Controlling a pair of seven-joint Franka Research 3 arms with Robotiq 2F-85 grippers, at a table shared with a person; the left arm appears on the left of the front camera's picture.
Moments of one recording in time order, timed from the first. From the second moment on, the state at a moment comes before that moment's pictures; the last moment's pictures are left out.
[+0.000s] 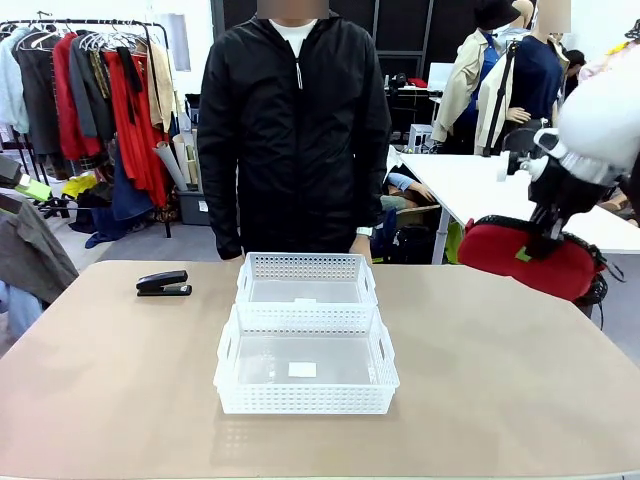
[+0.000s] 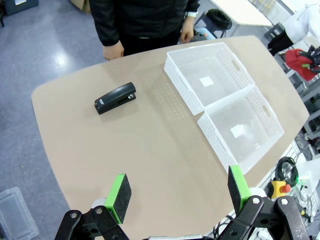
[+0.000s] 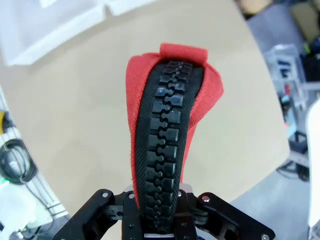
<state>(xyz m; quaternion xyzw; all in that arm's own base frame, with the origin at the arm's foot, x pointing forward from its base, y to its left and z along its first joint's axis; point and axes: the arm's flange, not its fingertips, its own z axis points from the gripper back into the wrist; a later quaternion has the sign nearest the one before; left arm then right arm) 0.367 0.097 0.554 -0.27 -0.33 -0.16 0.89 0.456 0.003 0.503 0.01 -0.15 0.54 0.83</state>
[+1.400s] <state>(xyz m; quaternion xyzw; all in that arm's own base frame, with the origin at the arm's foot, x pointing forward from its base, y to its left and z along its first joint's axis) 0.367 0.097 0.554 -0.27 -0.33 -0.16 0.89 0.429 0.016 0.560 0.02 -0.13 0.59 0.80</state>
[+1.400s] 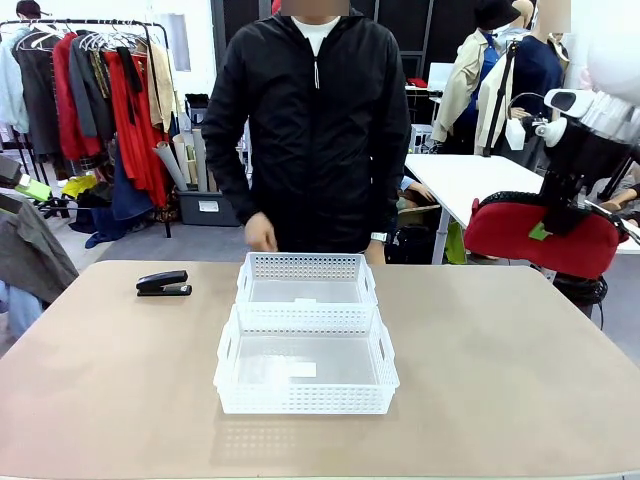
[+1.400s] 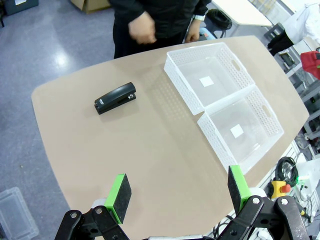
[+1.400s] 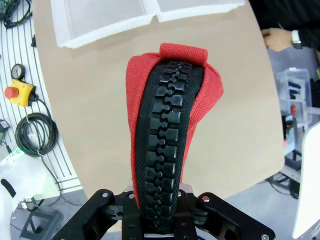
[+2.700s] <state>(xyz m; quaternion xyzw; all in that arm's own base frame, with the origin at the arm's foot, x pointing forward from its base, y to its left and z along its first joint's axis) 0.367 0.097 0.554 -0.27 -0.33 -0.16 0.89 0.429 0.016 0.560 0.02 -0.13 0.59 0.80</state>
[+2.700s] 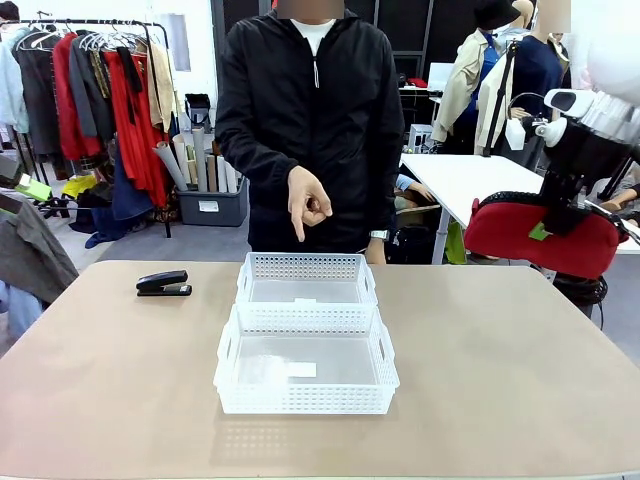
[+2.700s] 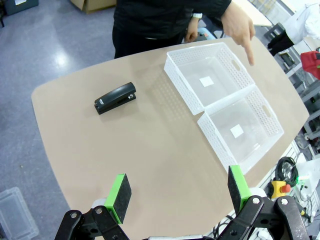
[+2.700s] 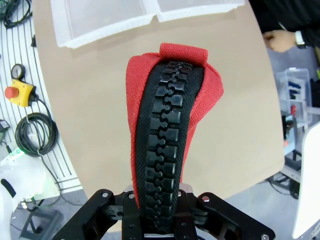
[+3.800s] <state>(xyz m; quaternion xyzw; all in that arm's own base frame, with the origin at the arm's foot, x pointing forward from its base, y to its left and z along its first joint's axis) 0.367 0.097 0.554 -0.27 -0.33 -0.16 0.89 0.435 0.024 0.555 0.02 -0.12 0.60 0.79</state>
